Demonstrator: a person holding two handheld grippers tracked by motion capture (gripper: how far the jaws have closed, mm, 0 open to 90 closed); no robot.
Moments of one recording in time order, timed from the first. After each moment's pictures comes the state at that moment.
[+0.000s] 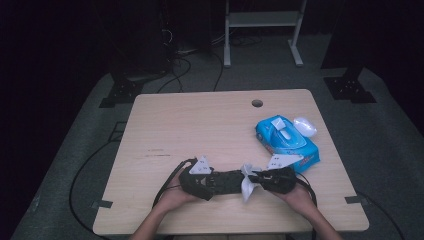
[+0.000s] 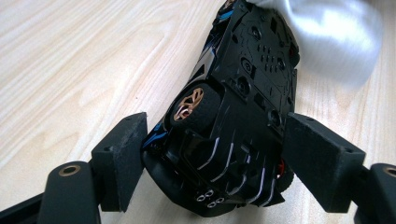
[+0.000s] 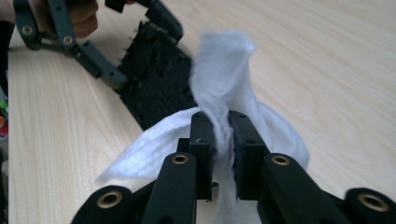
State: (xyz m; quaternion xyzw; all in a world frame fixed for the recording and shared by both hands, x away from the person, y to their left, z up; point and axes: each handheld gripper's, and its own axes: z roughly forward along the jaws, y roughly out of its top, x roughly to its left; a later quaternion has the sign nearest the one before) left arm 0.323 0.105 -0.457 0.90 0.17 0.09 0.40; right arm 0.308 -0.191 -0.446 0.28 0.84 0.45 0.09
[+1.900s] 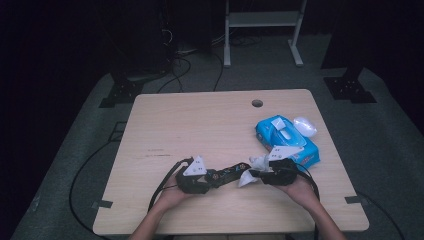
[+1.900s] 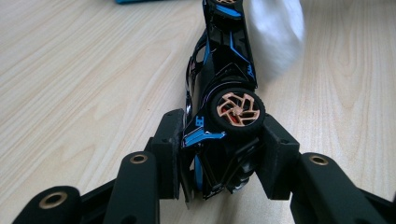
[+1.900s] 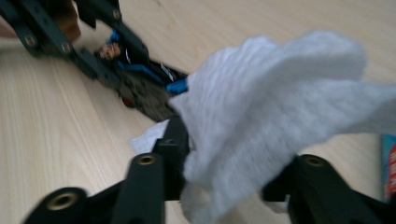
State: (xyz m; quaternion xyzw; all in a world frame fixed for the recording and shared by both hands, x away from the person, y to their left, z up) left arm 0.325 0.115 -0.460 0.88 0.15 0.11 0.44; right arm 0.322 -0.193 -0.427 0.28 0.85 0.44 0.12
